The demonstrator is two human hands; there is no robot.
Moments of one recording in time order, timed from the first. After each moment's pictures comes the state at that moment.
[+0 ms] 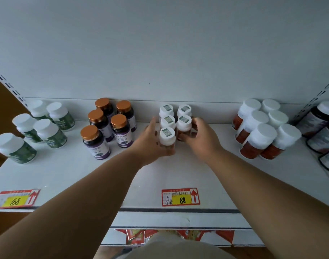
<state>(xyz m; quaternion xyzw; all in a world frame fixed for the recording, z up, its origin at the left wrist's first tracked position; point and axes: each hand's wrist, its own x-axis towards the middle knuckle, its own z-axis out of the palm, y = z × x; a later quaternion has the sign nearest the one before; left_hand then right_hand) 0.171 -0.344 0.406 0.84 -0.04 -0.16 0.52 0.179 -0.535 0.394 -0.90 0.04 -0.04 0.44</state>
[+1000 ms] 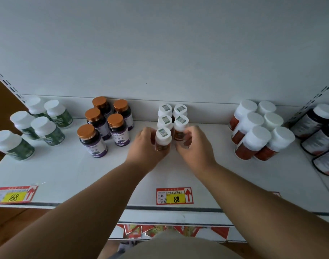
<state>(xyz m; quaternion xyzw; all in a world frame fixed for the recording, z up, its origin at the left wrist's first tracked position) 0.151 -0.356 0.397 0.91 0.01 -0.01 0.41 0.146 -0.525 0.392 -0.91 0.02 -0.10 0.40</state>
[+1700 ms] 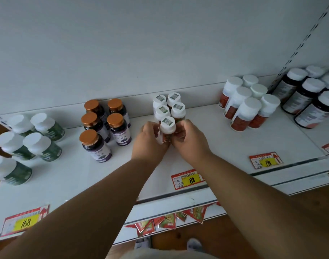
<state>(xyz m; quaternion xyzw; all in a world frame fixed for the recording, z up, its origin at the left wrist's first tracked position) 0.147 -0.340 0.397 0.91 -0.07 -0.02 0.40 0.115 -0.479 0.403 -0.90 0.10 -0.08 0.42</state>
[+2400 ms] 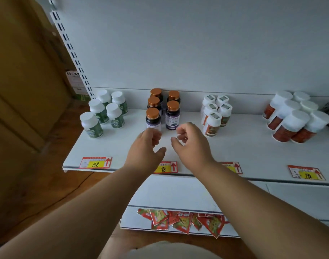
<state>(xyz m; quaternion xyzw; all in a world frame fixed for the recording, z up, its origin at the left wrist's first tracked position) 0.051 -0.203 0.421 0.92 -0.01 0.06 0.38 0.061 -0.358 0.425 -0.90 -0.05 -0.10 0.42</state>
